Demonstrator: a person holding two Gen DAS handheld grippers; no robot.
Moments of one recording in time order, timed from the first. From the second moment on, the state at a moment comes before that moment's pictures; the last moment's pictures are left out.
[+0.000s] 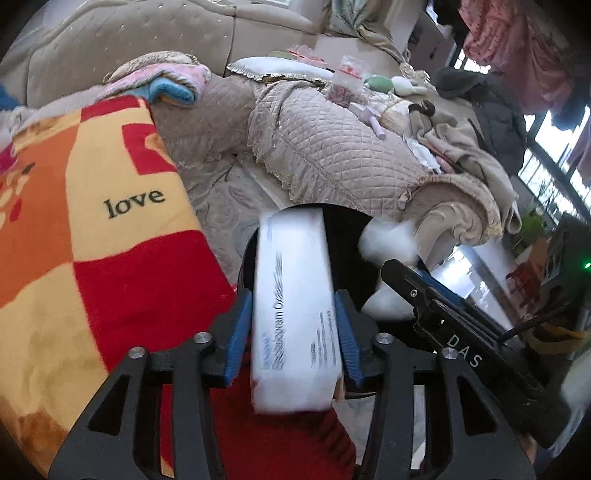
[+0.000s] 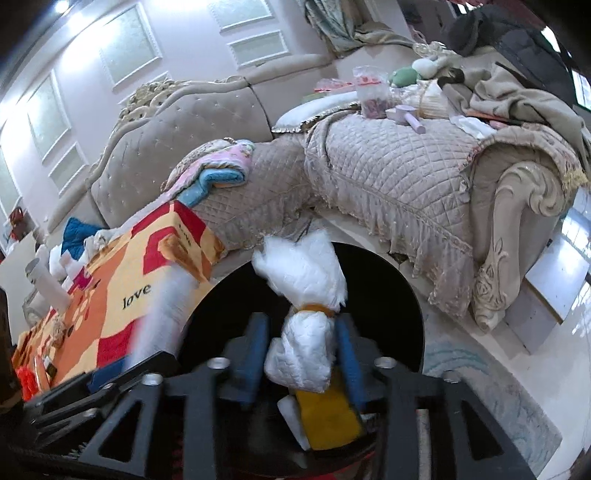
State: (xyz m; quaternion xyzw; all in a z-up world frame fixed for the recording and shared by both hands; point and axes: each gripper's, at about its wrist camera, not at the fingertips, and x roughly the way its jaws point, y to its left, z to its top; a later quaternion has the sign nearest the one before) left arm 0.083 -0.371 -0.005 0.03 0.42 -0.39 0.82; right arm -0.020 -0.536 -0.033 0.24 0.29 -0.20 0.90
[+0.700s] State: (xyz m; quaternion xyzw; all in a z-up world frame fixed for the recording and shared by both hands) left arm 0.092 -0.199 0.053 -0.07 0.37 -0.25 0.89; right arm 0.003 -0.434 -0.008 0.17 0.27 -0.13 0.94
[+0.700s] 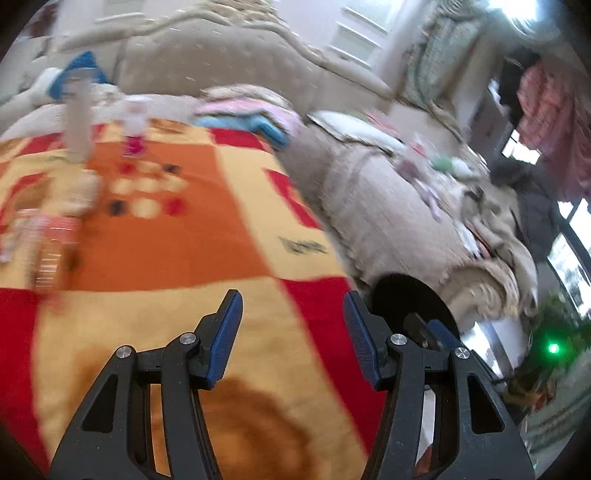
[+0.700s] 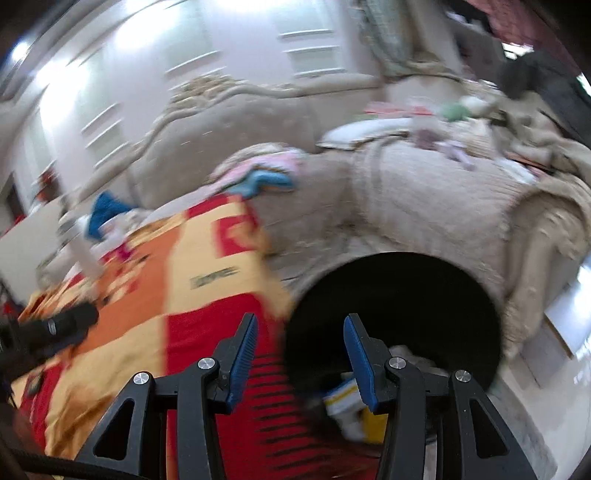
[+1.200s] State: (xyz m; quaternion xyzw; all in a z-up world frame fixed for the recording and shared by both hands) left arm 0.131 0.086 0.004 -0.02 0.39 -0.07 0.92; right arm 0.037 -0.321 -0.003 0.08 0.29 0.02 0.95
